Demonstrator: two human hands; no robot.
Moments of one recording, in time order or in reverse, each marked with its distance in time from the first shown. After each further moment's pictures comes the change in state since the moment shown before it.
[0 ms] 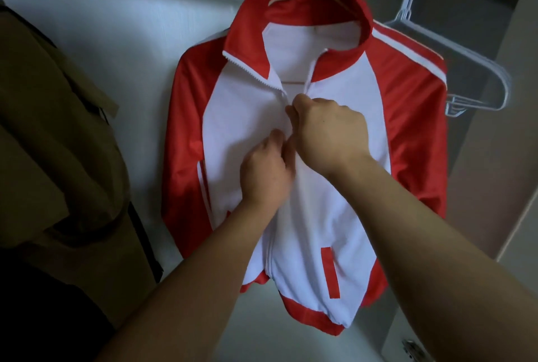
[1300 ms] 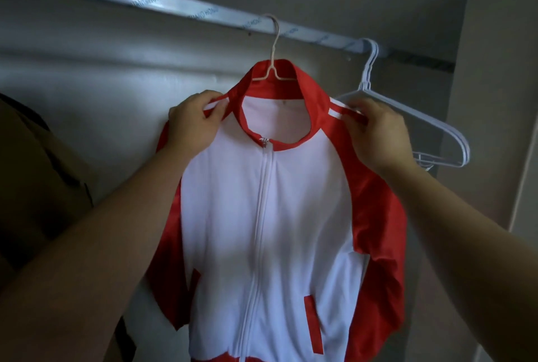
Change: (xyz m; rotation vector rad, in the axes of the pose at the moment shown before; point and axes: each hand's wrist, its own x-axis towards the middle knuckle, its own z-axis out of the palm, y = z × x) left_hand 0.195 -0.059 -0.056 -0.063 -0.026 0.077; right_hand 0.065 0.136 -0.023 0.320 0.152 0.200
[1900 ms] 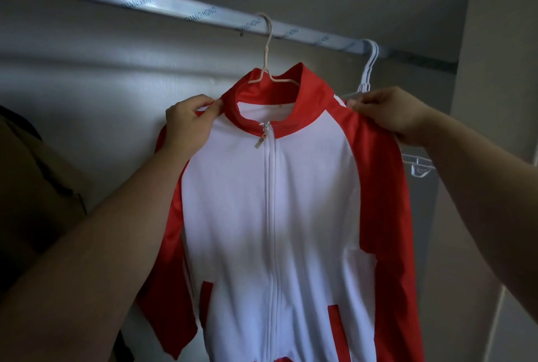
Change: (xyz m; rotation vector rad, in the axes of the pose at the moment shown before) left_hand 0.013 -0.012 0.007 -0.259 0.042 -0.104; right_hand 0.053 0.013 -0.025 0.356 -0.415 0.316
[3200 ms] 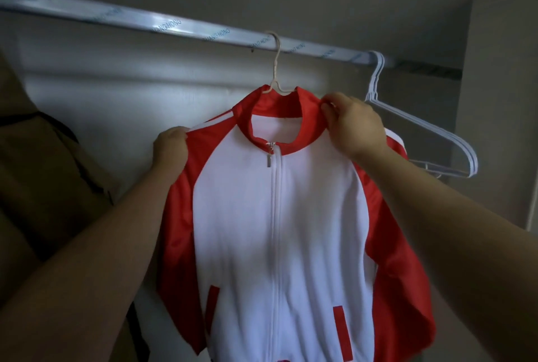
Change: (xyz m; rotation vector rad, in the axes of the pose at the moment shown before) left_hand -0.022 -0.030 -0.043 0.179 0.080 -0.414; right_hand -0.012 -0.030 0.067 -0.433 0.395 -0.354
